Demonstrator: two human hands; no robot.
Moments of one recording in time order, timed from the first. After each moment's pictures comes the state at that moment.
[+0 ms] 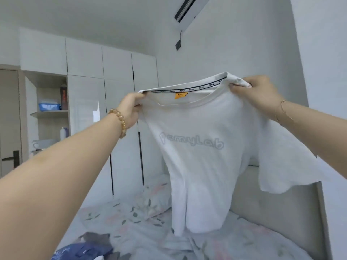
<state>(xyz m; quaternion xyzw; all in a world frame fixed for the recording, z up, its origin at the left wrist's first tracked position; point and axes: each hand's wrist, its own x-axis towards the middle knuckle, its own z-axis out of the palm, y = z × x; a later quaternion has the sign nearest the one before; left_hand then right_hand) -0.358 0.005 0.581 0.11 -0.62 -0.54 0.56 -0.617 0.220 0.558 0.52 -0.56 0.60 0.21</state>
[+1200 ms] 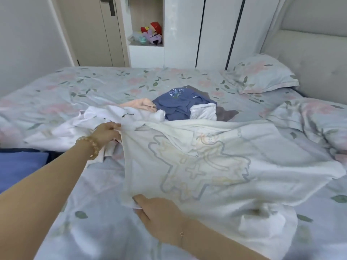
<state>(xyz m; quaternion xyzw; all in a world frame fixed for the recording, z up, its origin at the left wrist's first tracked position) 0.186 -0.088 0.057 0.64 -0.55 -0.39 0.37 -0.024 0.109 0.010 0.86 -0.44 0.12 -0.23</state>
